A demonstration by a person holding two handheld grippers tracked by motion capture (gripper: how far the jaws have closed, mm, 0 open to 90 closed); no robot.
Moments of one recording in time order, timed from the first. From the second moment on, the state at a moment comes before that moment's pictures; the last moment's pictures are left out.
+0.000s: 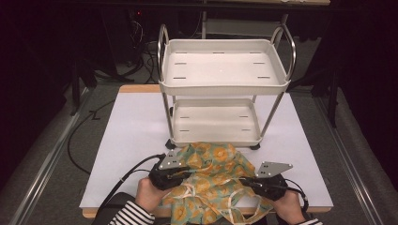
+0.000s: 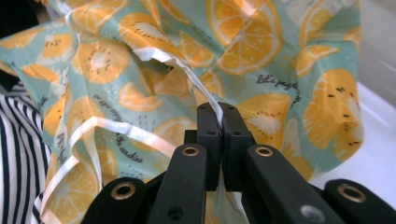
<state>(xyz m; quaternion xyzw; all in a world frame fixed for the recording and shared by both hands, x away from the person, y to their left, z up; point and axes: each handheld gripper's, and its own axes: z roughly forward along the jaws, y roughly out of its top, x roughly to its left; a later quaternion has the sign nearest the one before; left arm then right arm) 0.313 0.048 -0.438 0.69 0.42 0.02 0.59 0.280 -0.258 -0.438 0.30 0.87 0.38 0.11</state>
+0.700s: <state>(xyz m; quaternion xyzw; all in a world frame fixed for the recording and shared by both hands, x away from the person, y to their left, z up) 0.316 0.059 -0.422 0.66 0.41 0.01 0.63 0.288 -0.265 -0.426 0.32 0.83 0.43 0.14</state>
